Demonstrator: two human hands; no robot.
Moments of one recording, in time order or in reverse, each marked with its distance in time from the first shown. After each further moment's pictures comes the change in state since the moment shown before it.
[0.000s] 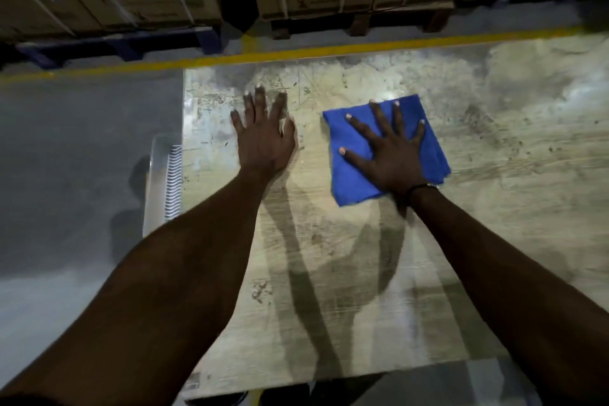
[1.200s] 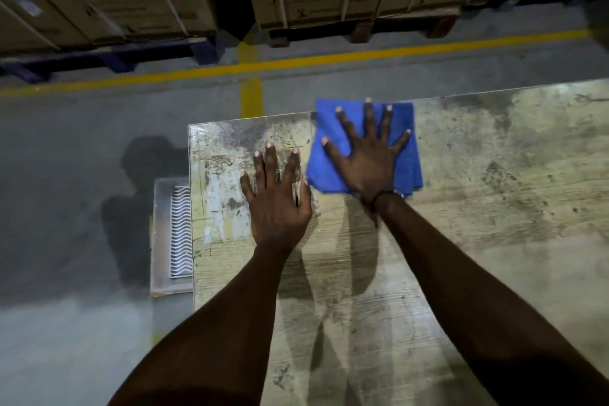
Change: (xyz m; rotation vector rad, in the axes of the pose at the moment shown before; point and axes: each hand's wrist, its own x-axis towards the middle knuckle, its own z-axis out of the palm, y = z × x) left_hand -0.001 0.005 -0.006 -0.017 0.025 -0.055; right_hand 0.131 -0.066 0.012 -0.024 0.043 0.245
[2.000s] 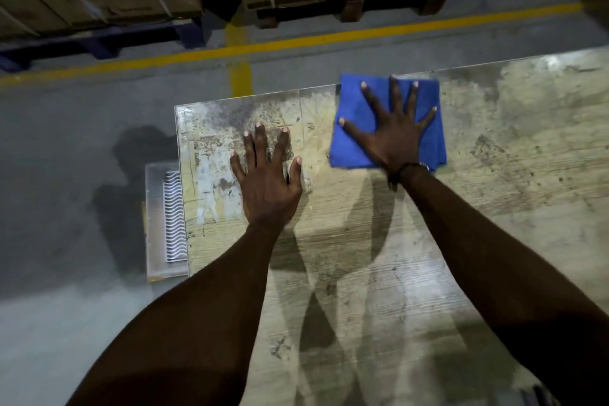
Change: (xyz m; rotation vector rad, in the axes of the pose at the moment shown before) left_hand 0.002 -0.004 0.004 -0.011 0.002 0.006; right_hand 0.001 0.060 -0.018 0.015 0.014 0.026
